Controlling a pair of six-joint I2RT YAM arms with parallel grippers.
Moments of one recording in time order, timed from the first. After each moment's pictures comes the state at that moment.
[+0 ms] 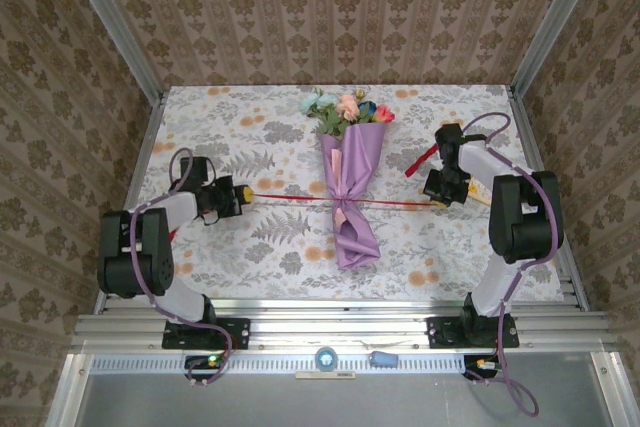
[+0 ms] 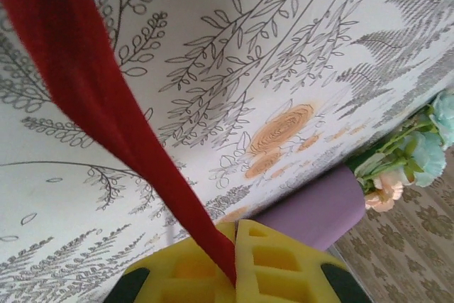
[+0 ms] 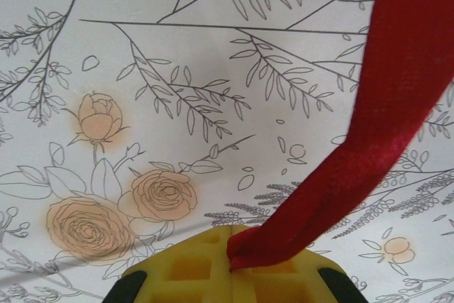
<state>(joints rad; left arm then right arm) 0.01 1.56 0.71 -0.11 0.59 -1.65 0.02 1.80 1.20 -0.92 0.01 0.50</state>
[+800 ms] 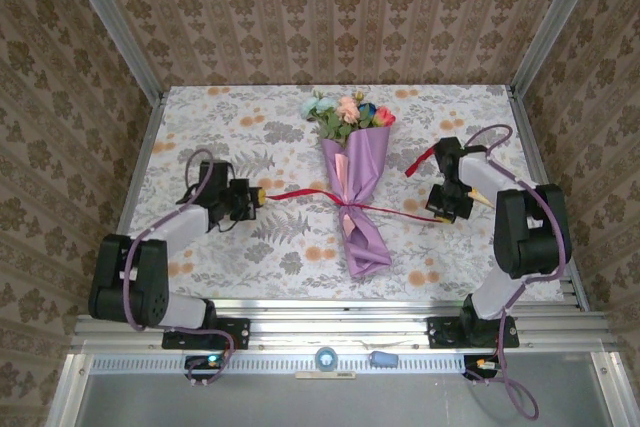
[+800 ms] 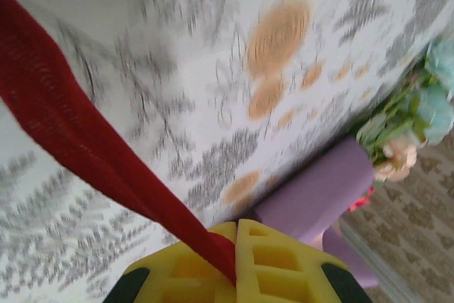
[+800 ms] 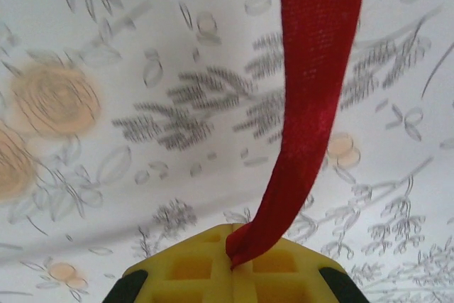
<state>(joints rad) -0.25 1.37 0.63 -0.07 0.39 -1.75 0.08 1.68 1.06 -0.99 0.06 0.59</state>
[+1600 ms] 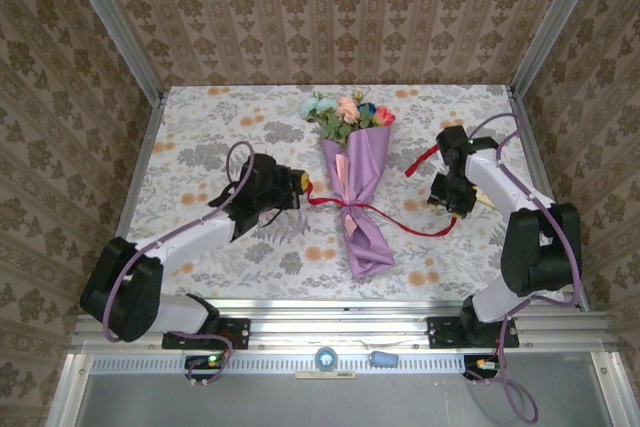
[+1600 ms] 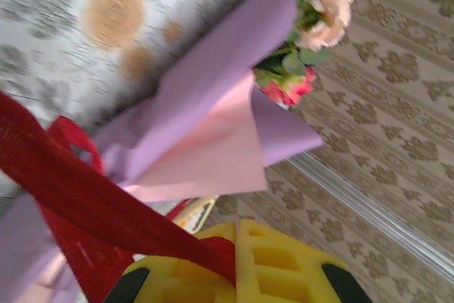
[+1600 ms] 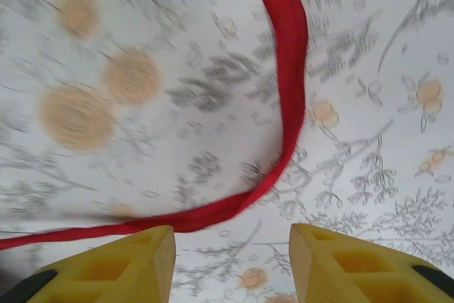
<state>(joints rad) -0.62 1.36 0.74 0.13 0.15 -1.99 0.09 1.58 1.20 -1.10 0.06 0.63</state>
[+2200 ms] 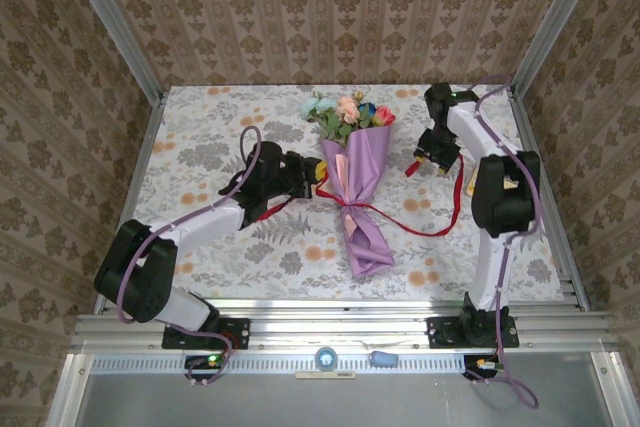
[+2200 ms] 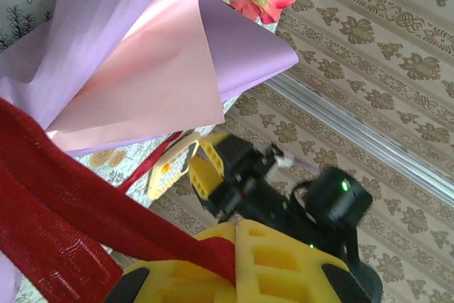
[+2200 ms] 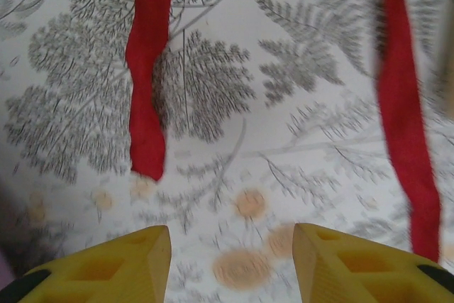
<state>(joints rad) -0.62 1.46 0.81 0.26 0.33 -1.94 0.06 2.08 1.76 -1.15 0.03 0.75</state>
